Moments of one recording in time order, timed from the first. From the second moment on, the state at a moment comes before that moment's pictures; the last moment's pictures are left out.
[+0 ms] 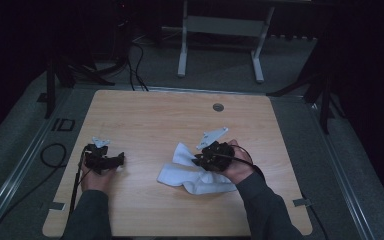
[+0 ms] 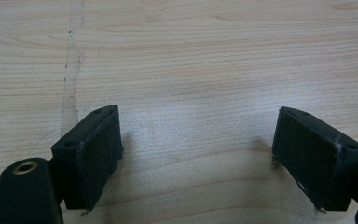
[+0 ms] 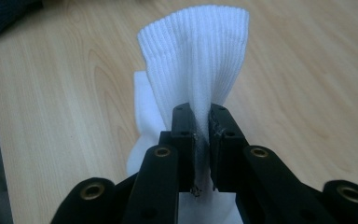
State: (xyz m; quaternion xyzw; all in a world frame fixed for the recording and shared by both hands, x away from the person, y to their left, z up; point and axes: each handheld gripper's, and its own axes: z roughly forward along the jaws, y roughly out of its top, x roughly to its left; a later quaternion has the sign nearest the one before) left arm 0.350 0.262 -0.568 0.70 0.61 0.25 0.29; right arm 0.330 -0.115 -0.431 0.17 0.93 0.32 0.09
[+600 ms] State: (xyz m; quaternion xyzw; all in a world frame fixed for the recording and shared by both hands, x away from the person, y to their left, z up) left arm 0.350 0.262 -0.568 0.70 0.61 0.25 0.29; right arm 0.343 -0.085 -0.491 0.20 0.94 0.28 0.04
